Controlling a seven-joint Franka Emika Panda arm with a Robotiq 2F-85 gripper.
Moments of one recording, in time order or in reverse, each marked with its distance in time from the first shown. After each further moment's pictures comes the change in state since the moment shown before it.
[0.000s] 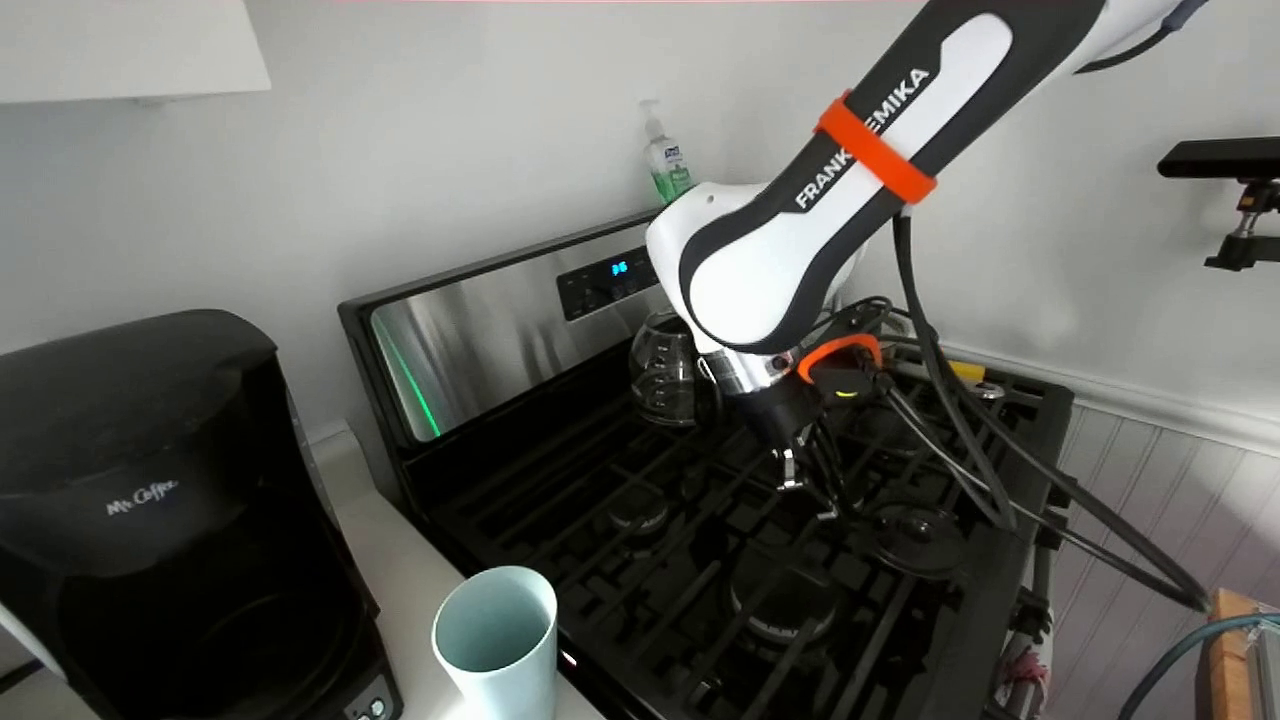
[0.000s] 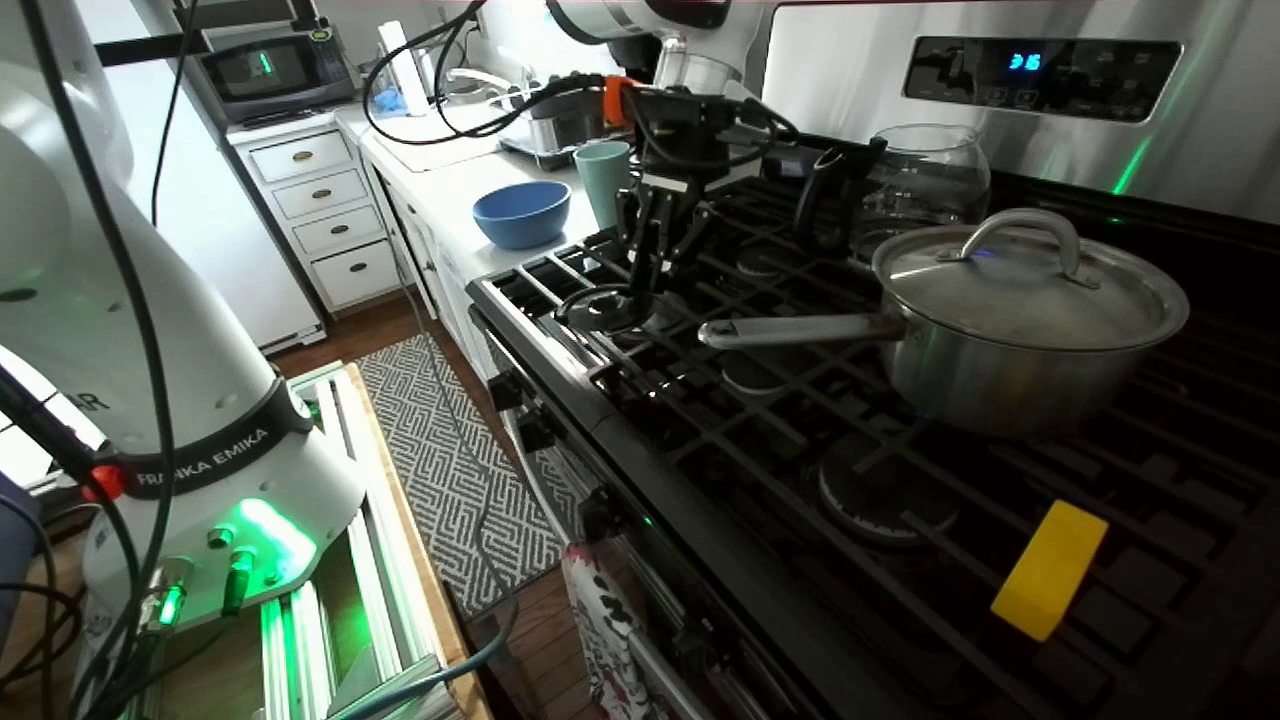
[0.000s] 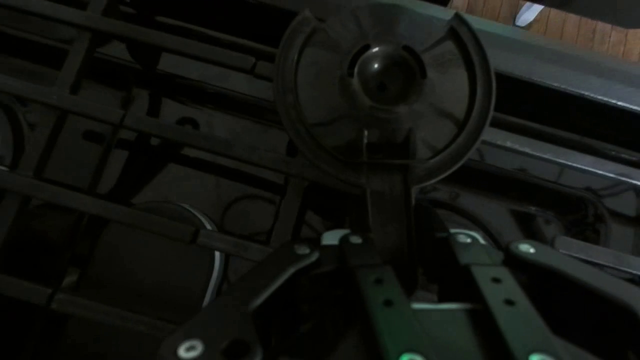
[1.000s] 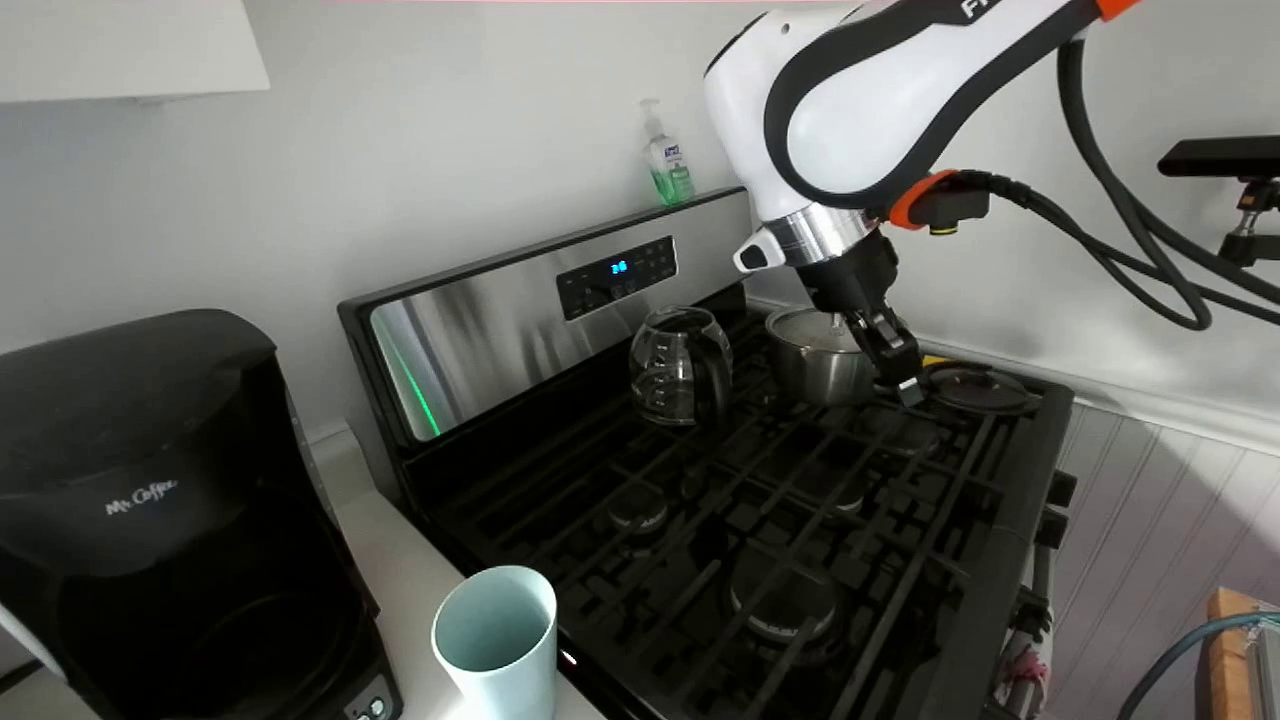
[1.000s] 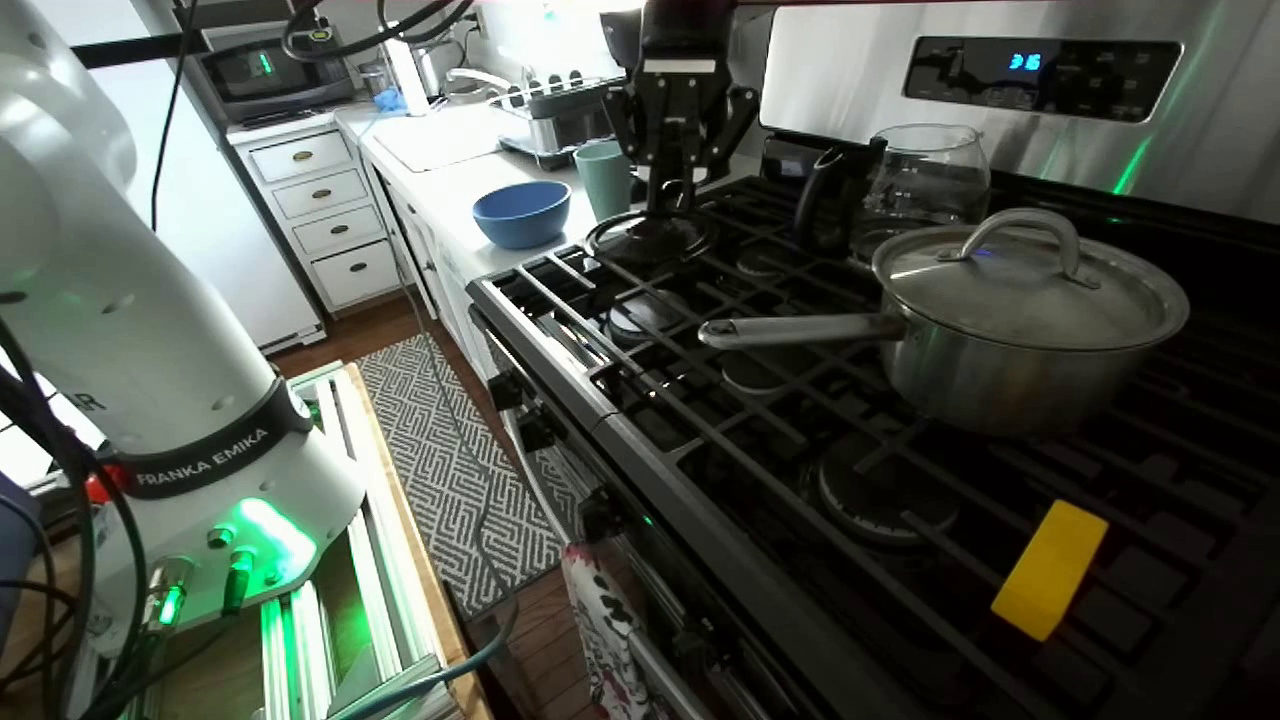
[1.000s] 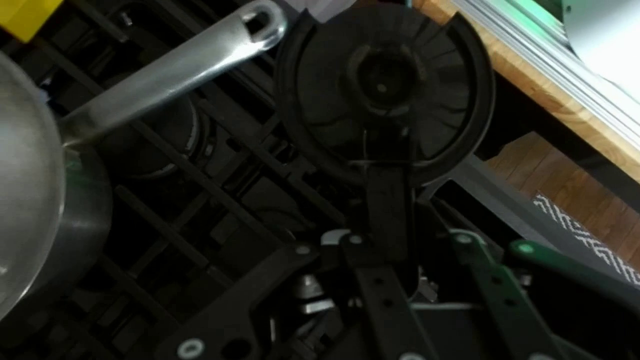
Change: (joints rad) arm -0.036 -0.286 -0.036 -0.061 -0.199 -0.138 -0.440
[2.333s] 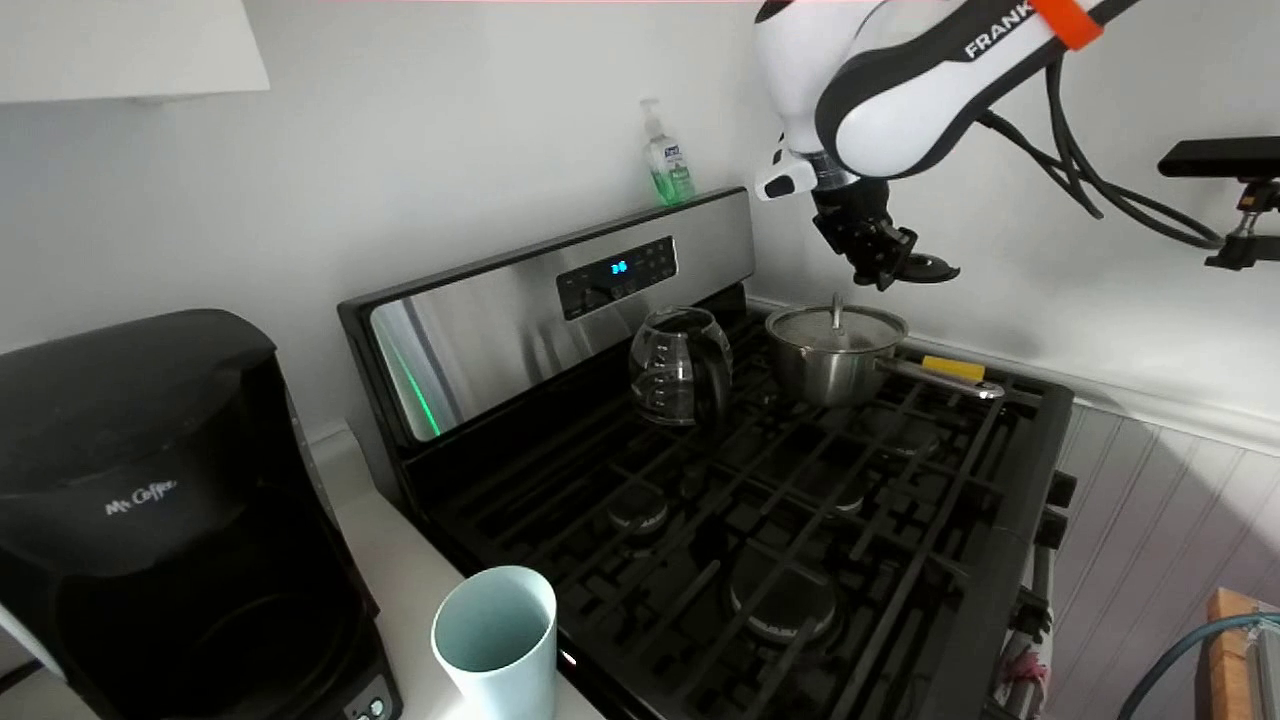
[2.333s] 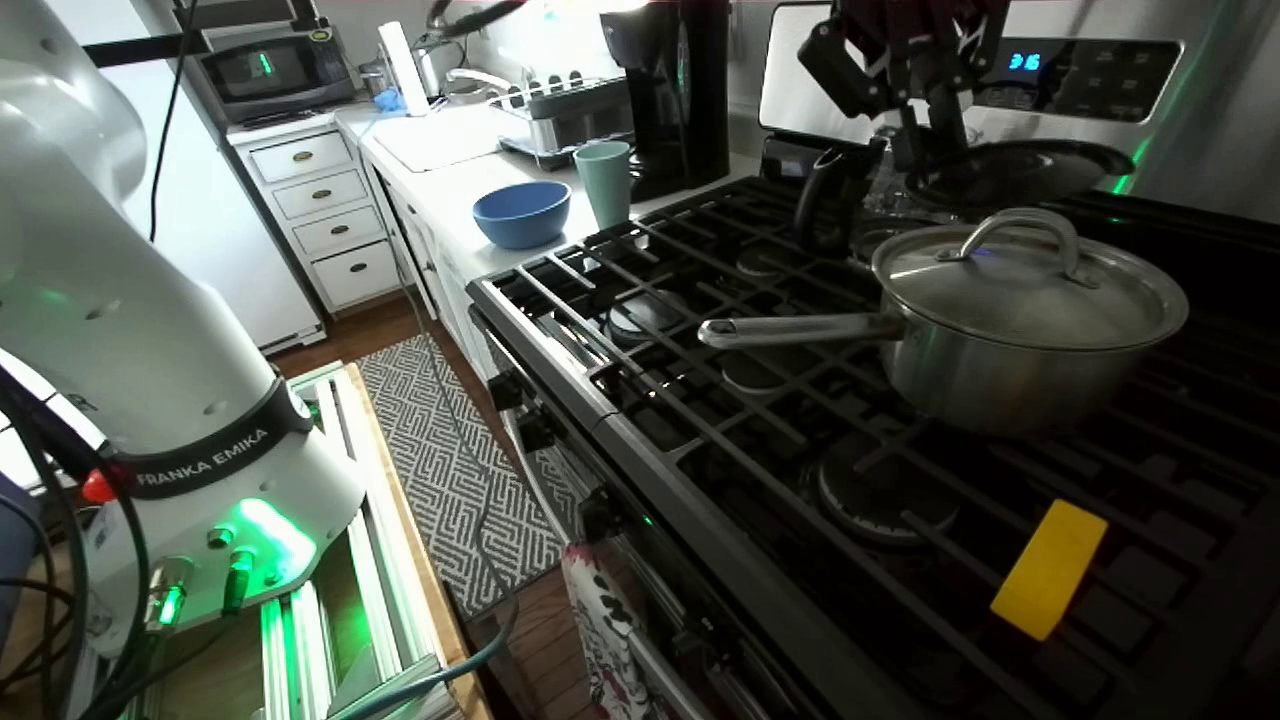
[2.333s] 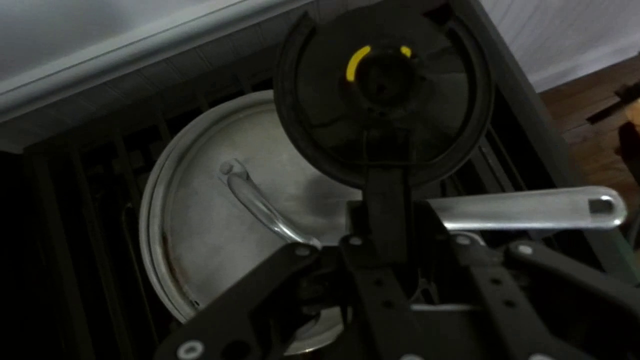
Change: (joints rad) arm -0.108 0.068 -0.120 0.132 -0.334 0.283 -0.465
